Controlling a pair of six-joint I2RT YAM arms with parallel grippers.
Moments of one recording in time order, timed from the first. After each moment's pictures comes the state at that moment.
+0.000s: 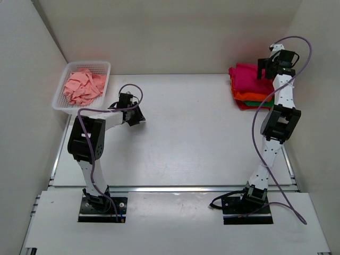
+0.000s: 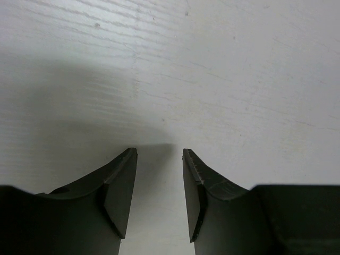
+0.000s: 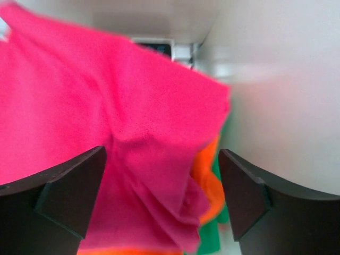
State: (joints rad) left arm -0.23 1.91 1.15 -0.13 0.07 -0.62; right arm -0.31 2.44 2.39 -0.51 -0.15 -0.28
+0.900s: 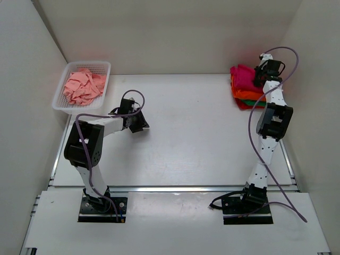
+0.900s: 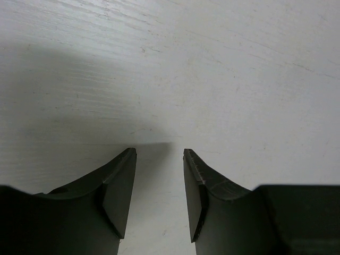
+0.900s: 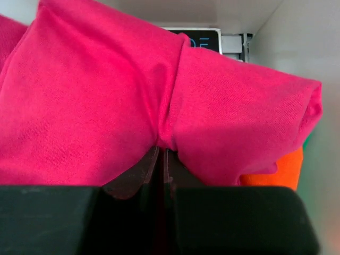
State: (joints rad) left arm -0.27 1.81 1.02 -0.13 0.15 -0.65; right arm -0.27 2.53 2.30 -0.34 -0.18 -0.19
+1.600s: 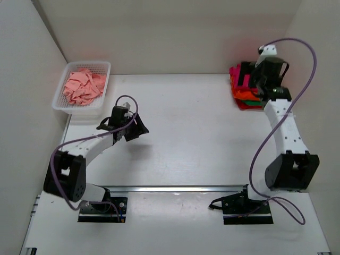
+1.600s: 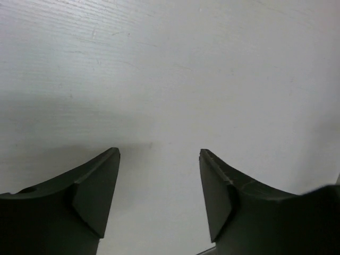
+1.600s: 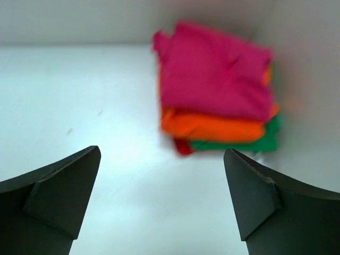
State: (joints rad) left arm -0.30 1.44 0.81 -0.21 0.17 -0.67; right arm -0.07 1.52 1.54 -0.35 0.05 -0.06
